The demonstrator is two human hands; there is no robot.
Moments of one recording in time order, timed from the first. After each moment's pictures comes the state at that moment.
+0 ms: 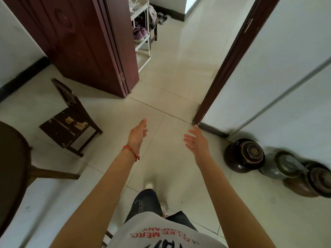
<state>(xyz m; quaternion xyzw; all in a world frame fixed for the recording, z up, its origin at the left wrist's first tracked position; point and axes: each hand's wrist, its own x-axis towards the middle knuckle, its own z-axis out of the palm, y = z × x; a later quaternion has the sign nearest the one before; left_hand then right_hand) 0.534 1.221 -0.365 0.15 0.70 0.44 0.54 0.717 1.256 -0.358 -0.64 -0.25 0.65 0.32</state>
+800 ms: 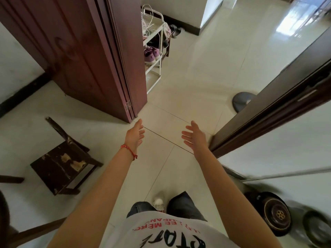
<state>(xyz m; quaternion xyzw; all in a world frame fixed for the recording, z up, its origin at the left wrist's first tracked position) 0.362 1.521 -0.375 0.08 0.70 0.47 0.54 0.541 1.580 -0.361 -0.63 -0.32 0.65 0.27</state>
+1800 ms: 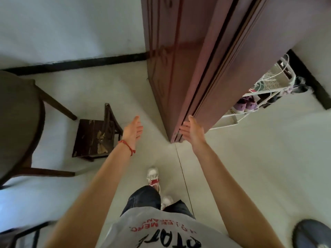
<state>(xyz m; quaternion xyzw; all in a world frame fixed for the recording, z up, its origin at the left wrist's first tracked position) 0.139 1.662 -0.380 -0.24 0.66 0.64 0.30 0.209 1.832 -0.368 -0.48 -0.56 0.68 -0.03</state>
